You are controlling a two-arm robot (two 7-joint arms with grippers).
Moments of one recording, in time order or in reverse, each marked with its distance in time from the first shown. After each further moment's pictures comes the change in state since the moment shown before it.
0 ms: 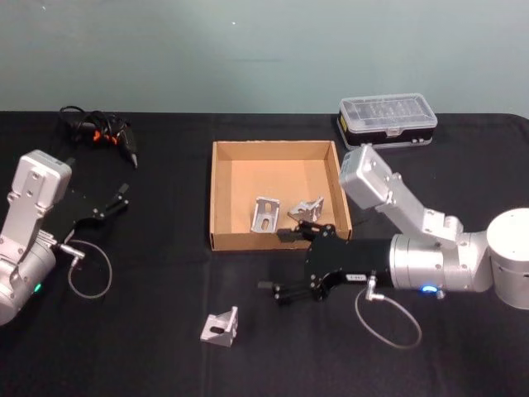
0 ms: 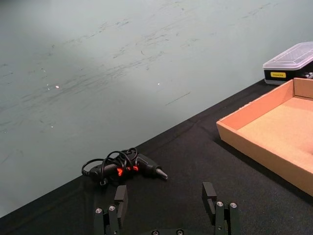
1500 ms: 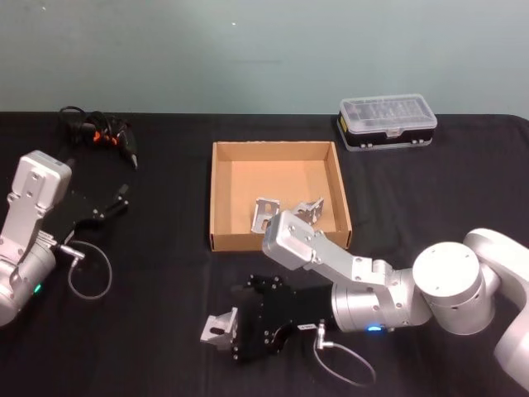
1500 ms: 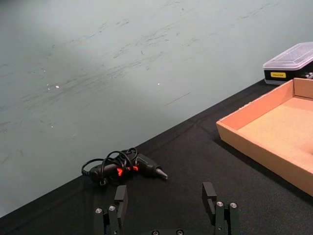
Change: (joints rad) left arm 0.000 0.000 0.000 0.000 0.000 0.000 0.000; right arm 0.042 -0.110 -0.153 0.095 -0.136 -0.002 0.021
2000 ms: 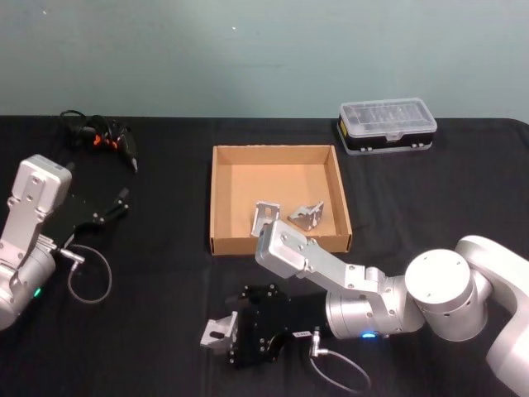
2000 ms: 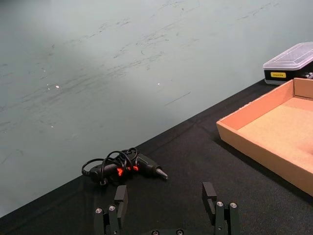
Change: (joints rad) left arm 0.000 0.000 0.000 0.000 0.000 0.000 0.000; right arm 0.001 -0.021 -0.007 0.024 -0.020 -0.003 0.000
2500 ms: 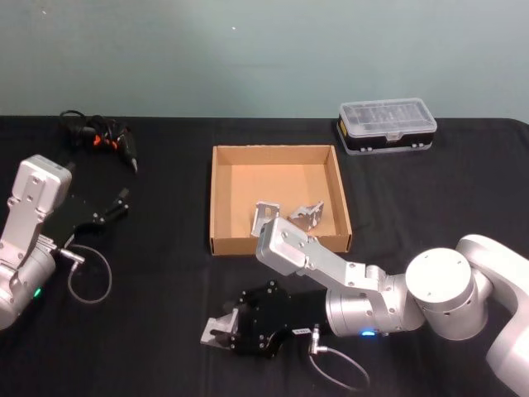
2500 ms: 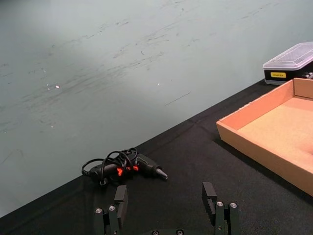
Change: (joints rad) left arm 0.000 0.000 0.000 0.000 0.000 0.000 0.000; right arm -0.004 -0.004 0.011 -0.003 -0.003 -0.001 -0.005
